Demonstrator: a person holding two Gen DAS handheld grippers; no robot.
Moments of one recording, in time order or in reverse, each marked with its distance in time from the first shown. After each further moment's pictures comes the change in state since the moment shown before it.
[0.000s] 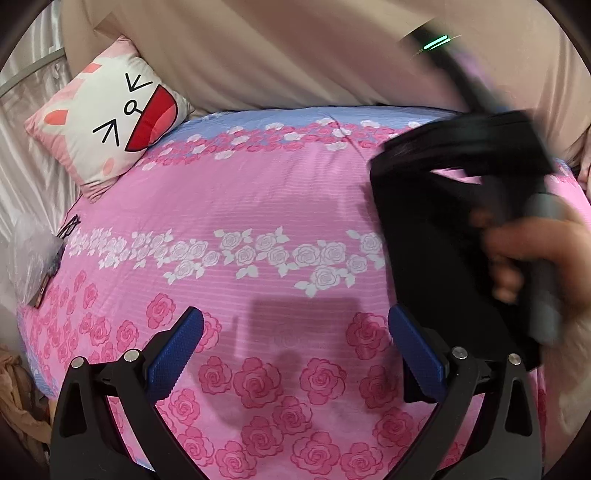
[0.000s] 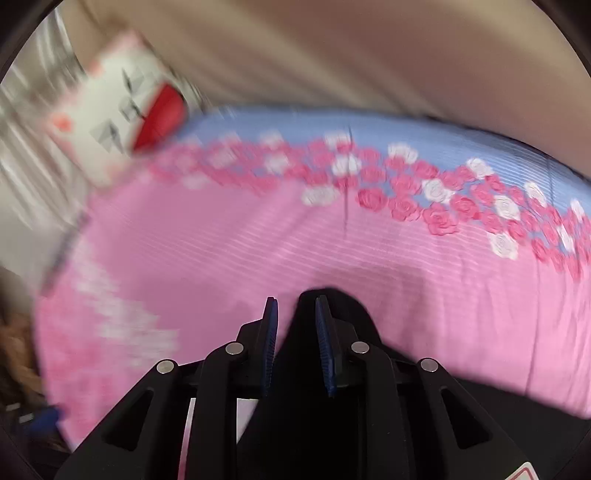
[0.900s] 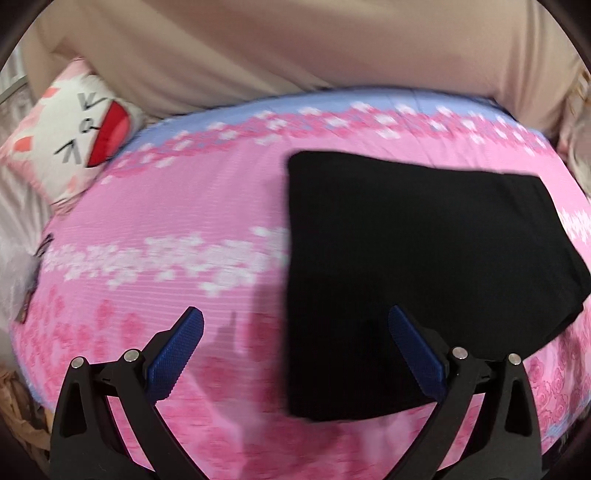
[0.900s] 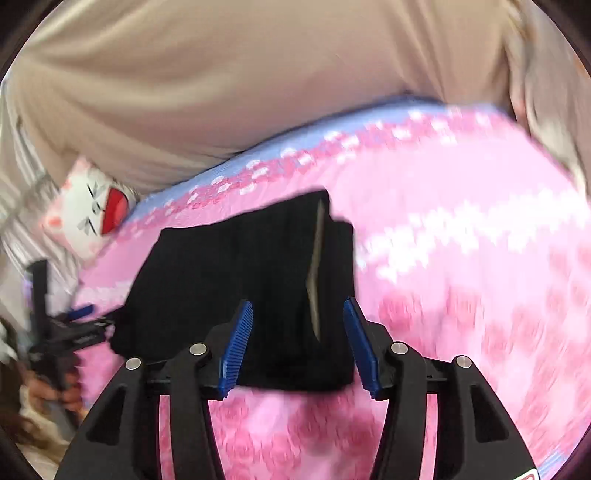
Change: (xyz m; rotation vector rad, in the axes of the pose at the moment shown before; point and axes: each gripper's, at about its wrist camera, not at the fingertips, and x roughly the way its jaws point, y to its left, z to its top) left arm 0.007 -0.090 0.004 0.105 0.049 -0.067; right arm -0.214 -0.179 -0.216 0.377 -0.201 -0.119
